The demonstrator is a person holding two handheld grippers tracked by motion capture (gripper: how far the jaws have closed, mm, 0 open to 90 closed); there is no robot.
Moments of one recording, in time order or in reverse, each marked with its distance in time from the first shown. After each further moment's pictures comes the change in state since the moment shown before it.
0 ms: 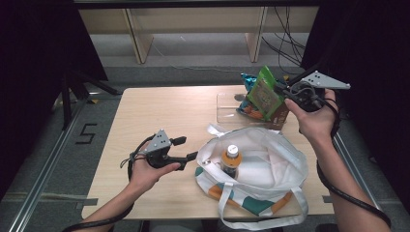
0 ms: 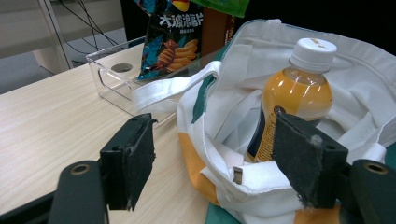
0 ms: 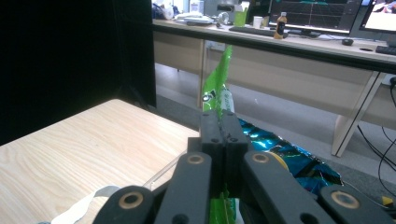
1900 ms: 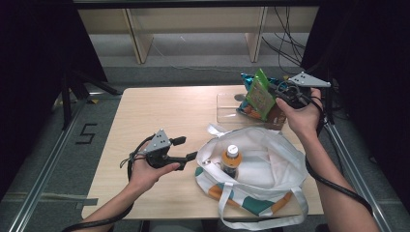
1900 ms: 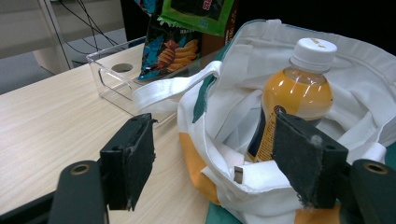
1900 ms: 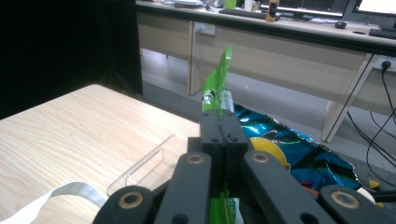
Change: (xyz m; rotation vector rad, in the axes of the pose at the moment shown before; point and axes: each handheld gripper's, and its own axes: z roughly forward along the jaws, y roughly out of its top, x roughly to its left) left arm 0.001 -0.001 0.000 -0.010 -0.006 -0.004; right arm -0.013 -0.022 0.042 0.053 -0.043 -0.007
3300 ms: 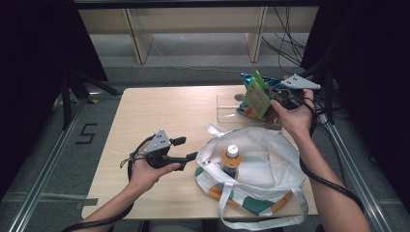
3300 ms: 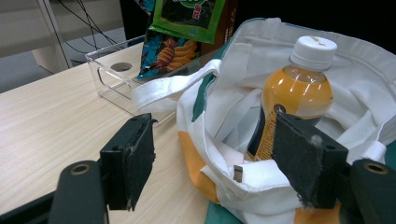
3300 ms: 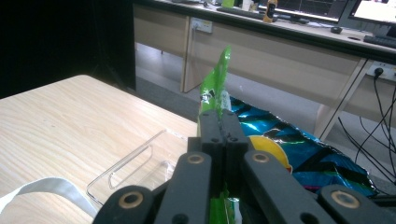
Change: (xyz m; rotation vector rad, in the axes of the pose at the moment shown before) left arm 0.000 -0.001 0.000 0.011 0.004 0.003; right arm 0.001 -0.012 0.020 -0.008 -0.035 -0.059
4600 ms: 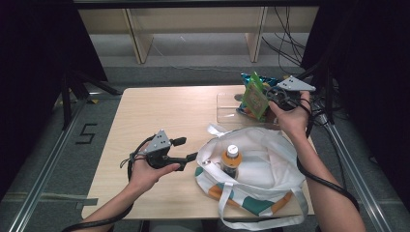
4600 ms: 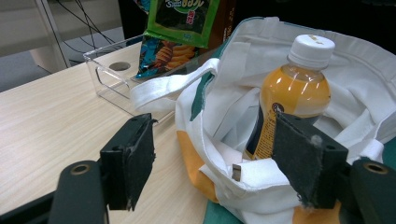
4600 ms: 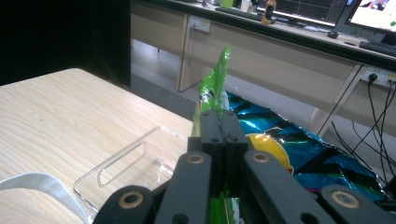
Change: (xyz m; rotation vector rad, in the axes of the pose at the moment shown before) left arm -0.001 0.000 0.000 0.001 -0.006 0.001; right arm 0.001 -0.008 0.010 -0.004 -0.010 -0.042
